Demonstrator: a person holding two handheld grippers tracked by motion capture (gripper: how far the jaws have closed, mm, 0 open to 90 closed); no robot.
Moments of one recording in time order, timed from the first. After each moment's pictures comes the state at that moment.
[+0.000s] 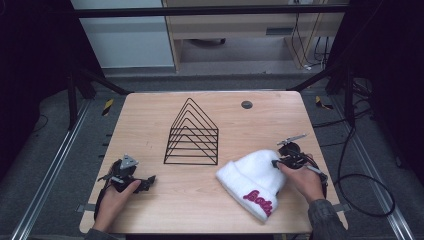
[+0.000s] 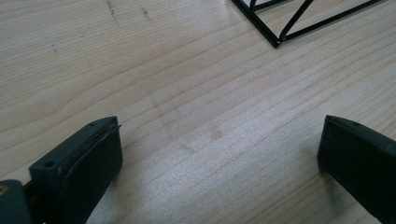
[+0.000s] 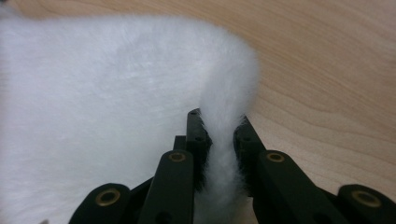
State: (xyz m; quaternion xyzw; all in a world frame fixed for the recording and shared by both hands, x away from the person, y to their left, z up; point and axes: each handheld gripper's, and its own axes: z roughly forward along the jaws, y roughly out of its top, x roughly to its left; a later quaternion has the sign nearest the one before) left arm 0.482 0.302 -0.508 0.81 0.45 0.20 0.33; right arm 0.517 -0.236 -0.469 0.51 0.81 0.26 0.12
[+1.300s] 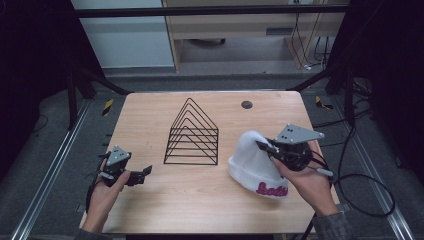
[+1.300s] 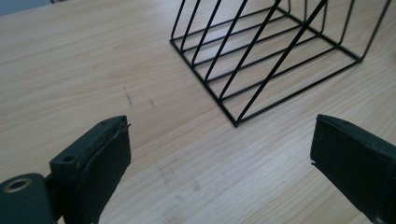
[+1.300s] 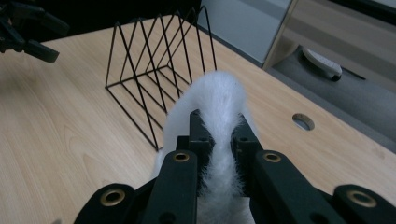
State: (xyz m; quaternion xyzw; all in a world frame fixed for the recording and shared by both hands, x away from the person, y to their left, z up) left arm 0.466 0.299 -0.441 0.78 0.41 0.23 0.40; right arm 0.438 -0.185 -0.323 0.29 0.80 0.45 0.26
